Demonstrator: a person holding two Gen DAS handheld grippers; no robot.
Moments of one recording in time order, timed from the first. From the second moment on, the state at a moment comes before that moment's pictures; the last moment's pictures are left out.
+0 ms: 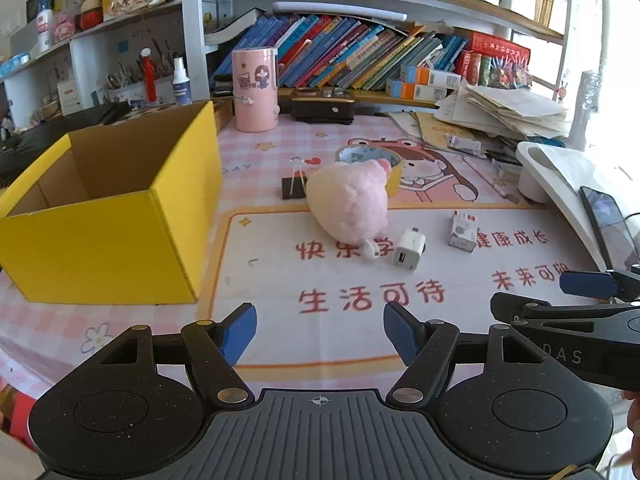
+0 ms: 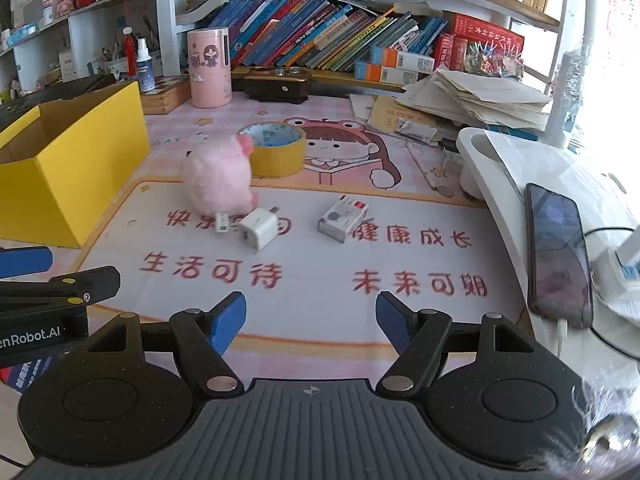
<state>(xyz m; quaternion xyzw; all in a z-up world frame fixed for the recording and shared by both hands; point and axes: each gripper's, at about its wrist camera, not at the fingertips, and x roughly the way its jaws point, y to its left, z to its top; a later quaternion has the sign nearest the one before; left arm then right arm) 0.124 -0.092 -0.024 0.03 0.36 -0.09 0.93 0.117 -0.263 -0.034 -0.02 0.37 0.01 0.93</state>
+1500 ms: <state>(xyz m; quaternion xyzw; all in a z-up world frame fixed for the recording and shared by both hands) 0.210 -0.167 -0.065 0.06 0.41 -0.15 0.90 0.224 -0.336 -0.056 -0.03 0.38 0.06 0.92</state>
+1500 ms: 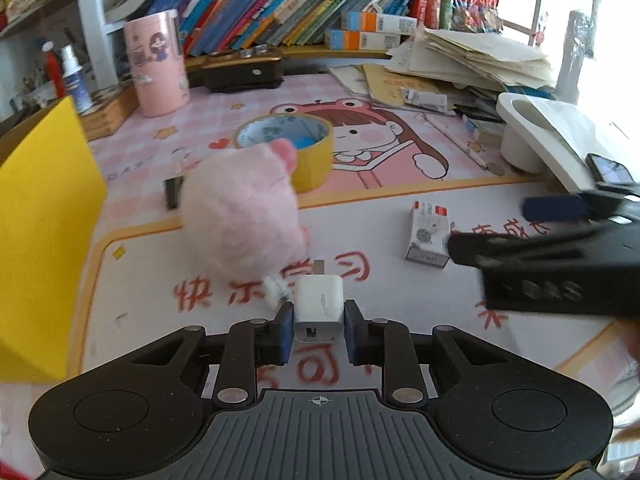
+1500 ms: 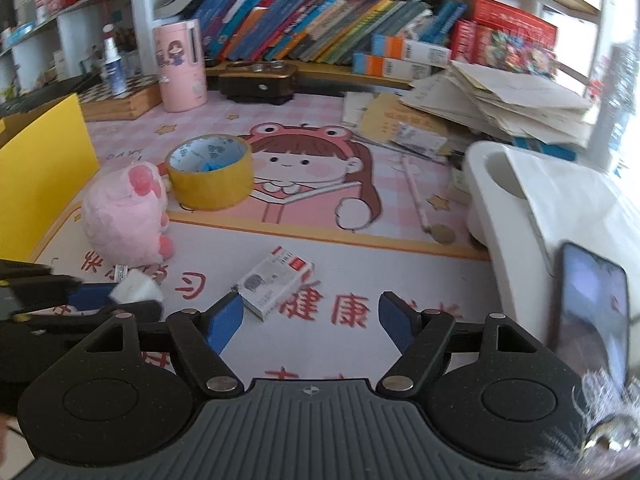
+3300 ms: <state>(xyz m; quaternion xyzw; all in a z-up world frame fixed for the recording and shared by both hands) 0.111 -0.066 -0.001 -0.05 0.33 -0.11 0.94 0.136 -0.279 -0.011 -0.02 0.35 0.14 0.93</state>
